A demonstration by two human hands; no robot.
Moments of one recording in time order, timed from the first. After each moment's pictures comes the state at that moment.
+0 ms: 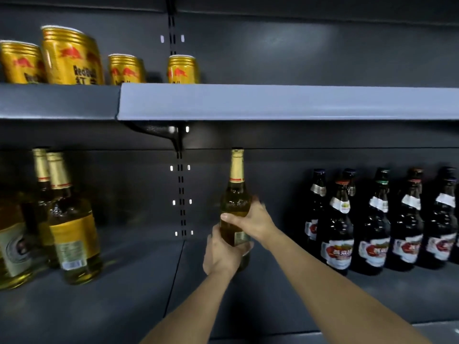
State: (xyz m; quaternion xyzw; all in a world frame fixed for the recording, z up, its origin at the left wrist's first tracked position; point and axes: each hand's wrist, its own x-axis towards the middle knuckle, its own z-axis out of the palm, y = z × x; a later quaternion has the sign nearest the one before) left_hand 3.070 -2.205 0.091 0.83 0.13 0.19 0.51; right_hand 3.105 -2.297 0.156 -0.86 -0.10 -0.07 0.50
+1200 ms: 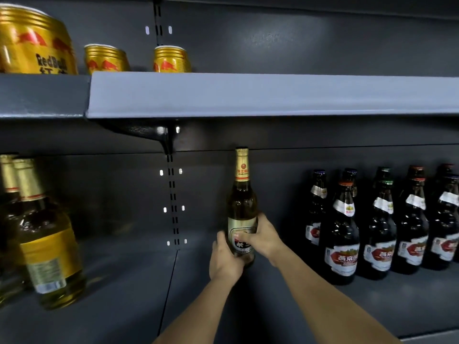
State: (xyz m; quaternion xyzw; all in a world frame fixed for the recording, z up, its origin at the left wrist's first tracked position) left_hand 3.112 -2.207 0.068 0.85 0.07 0.14 0.50; right_hand 3.131 -2.315 0.120 -0.84 -0.06 -0.05 0.54
